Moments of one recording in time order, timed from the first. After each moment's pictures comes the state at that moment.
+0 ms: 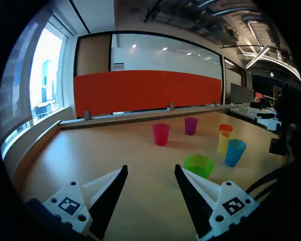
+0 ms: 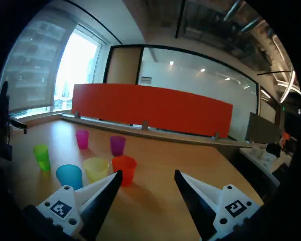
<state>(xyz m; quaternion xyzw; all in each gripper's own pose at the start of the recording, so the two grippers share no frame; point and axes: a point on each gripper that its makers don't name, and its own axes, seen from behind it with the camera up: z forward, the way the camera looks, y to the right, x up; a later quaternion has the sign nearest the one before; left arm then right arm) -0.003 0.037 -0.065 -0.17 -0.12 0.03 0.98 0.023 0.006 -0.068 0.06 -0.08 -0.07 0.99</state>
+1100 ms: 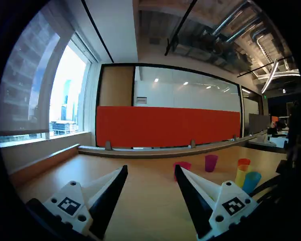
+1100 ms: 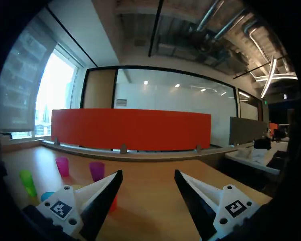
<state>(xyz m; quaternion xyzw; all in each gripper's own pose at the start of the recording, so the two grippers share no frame) 0.061 0.008 -0.040 -0.07 0.03 -0.01 1.00 0.054 0.037 -0.037 -0.03 0.01 -0.01 1.00</state>
